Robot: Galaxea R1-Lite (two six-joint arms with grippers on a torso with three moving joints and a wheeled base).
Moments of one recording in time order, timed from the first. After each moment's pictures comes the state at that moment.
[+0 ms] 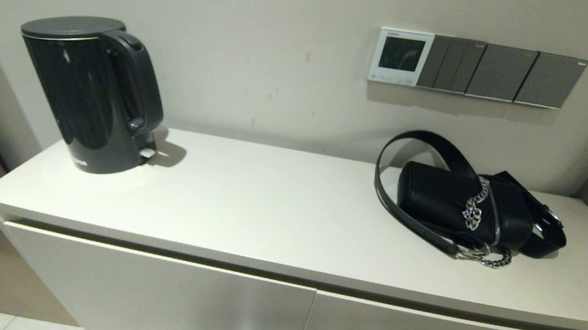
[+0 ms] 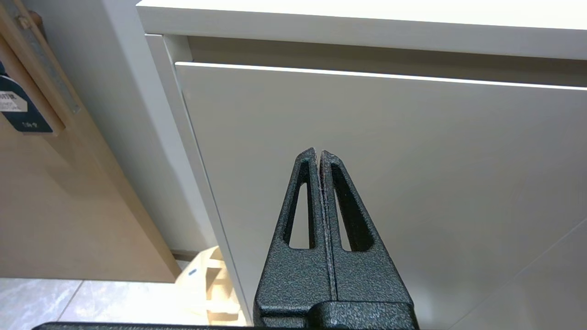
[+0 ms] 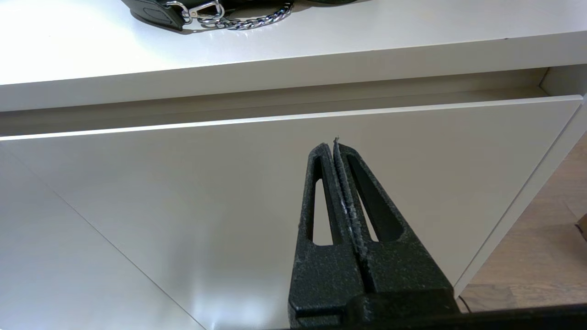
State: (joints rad) left arm 0.01 0.00 0.00 0.01 0.00 0.01; right arm 0.00 0.00 0.00 0.00 0.00 0.03
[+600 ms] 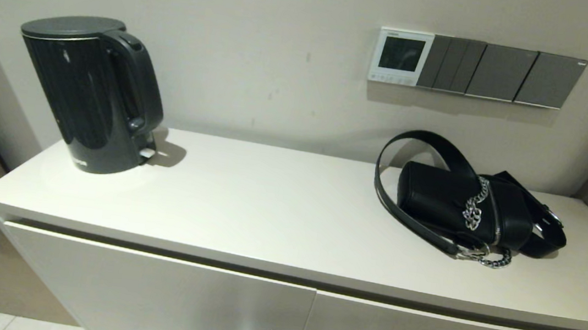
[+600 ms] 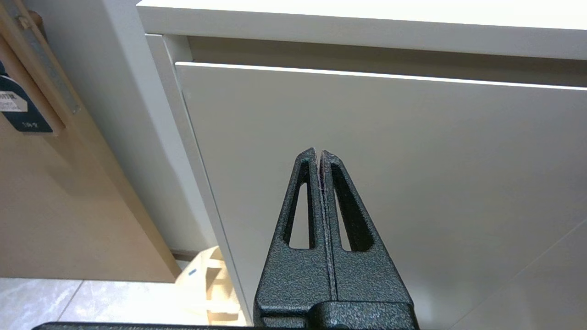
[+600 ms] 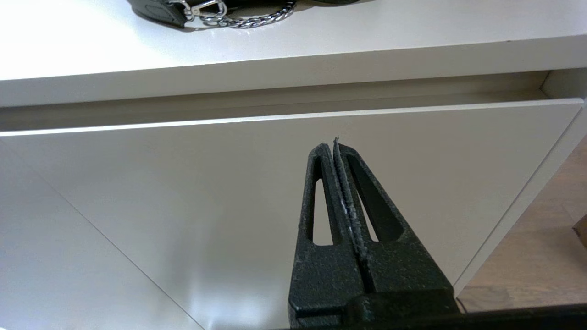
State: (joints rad) left arm 0.01 0.00 0.00 0.01 0.00 0.01; right arm 0.00 0.00 -0.01 -0.01 0.00 0.01
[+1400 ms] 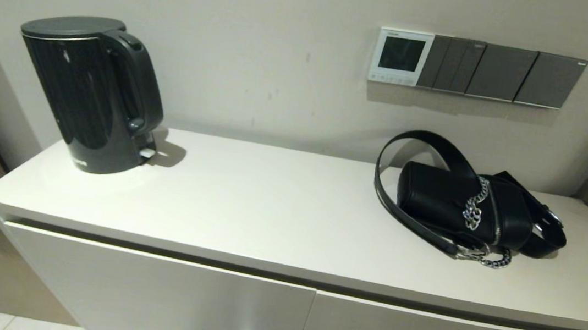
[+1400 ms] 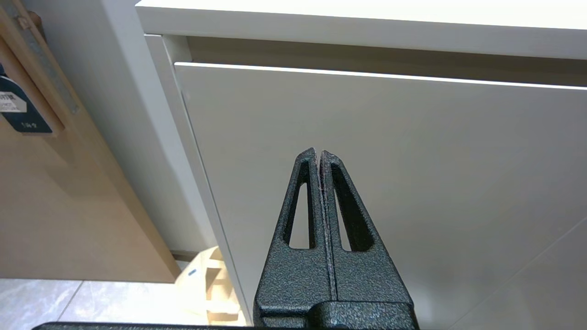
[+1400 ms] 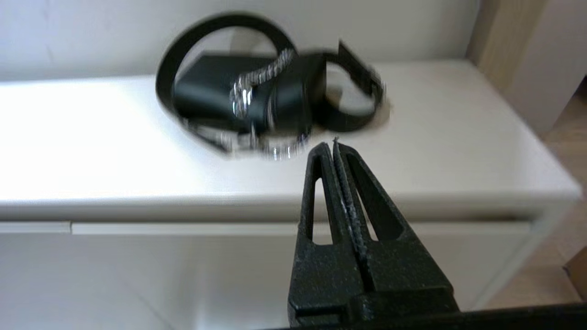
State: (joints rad) left arm 0.01 0.00 0.00 0.01 0.00 0.01; right arm -0.01 0.40 -0.47 -0.07 0.01 -0.01
